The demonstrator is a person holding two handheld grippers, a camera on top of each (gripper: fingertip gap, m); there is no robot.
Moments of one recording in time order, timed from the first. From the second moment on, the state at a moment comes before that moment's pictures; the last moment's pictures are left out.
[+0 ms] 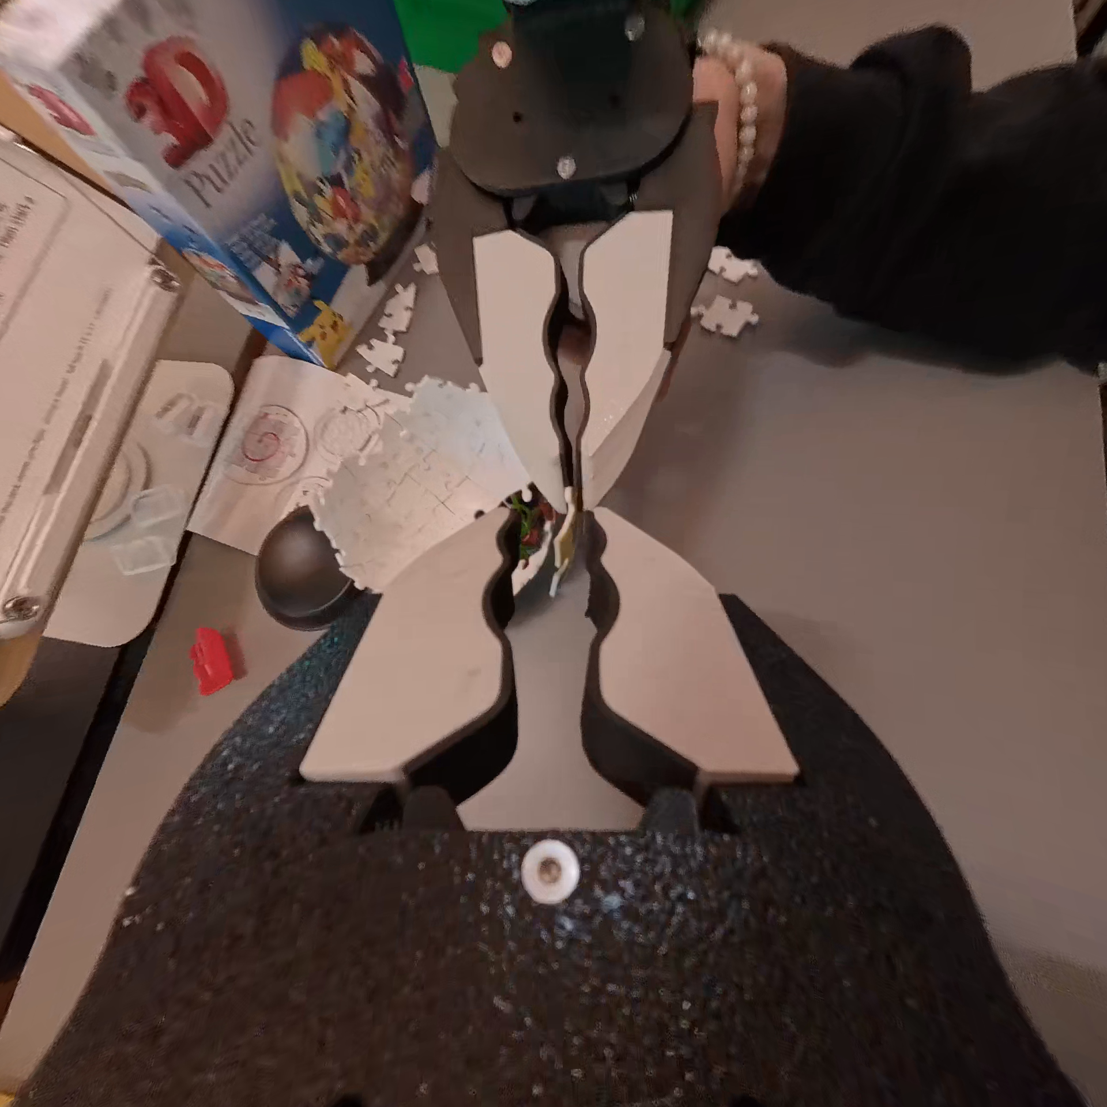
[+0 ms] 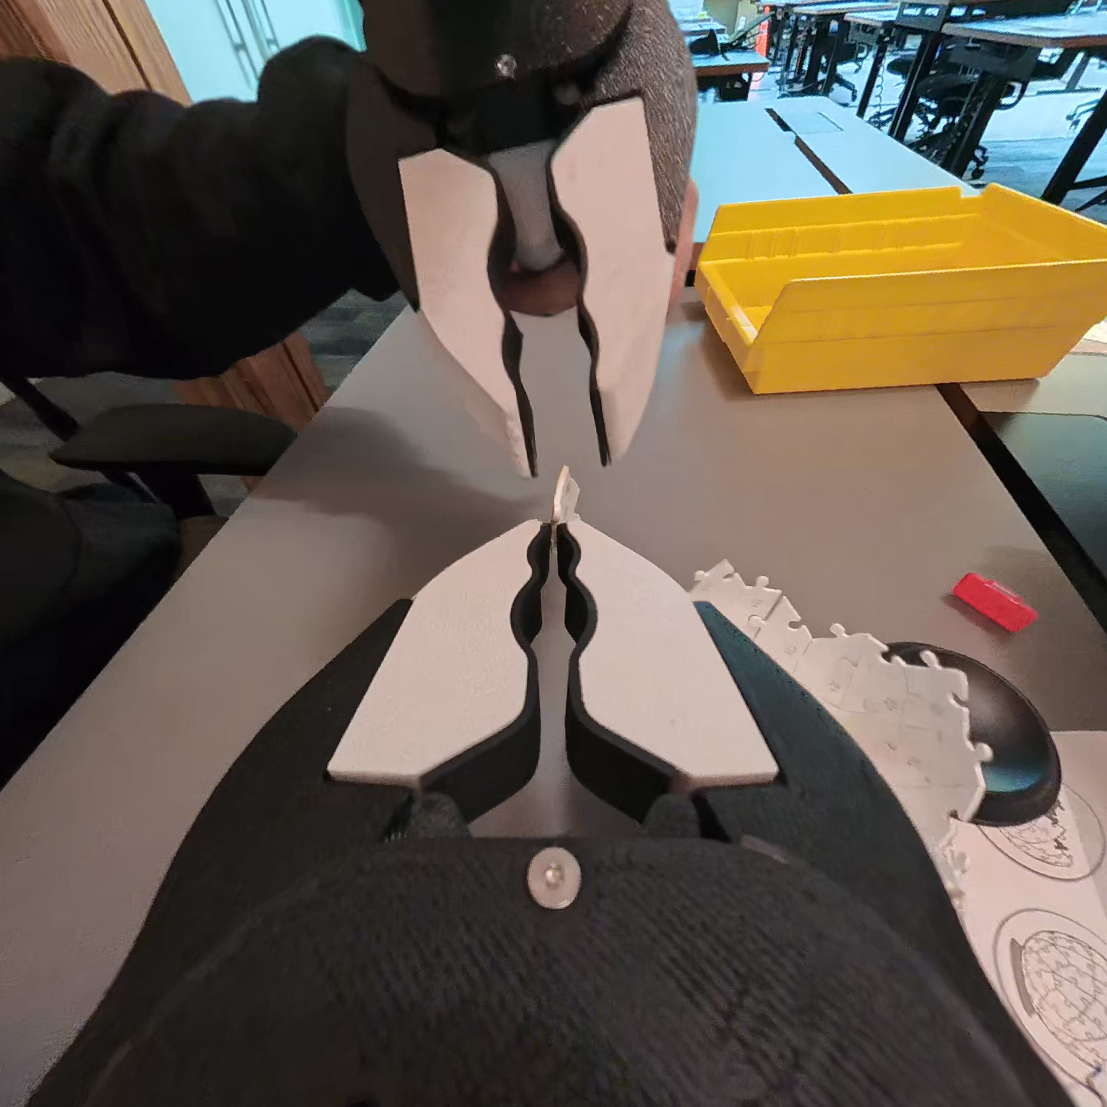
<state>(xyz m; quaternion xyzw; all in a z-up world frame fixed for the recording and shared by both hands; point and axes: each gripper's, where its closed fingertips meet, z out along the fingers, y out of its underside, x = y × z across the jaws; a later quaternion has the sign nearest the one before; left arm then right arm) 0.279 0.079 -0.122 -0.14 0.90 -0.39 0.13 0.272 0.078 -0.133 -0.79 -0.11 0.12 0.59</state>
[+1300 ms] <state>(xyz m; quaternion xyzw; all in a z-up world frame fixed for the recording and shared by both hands) 0.280 0.069 -0.176 -0.25 0.66 -0.71 -0.07 0.308 0.069 -0.197 -0.88 -0.07 0.03 0.47</state>
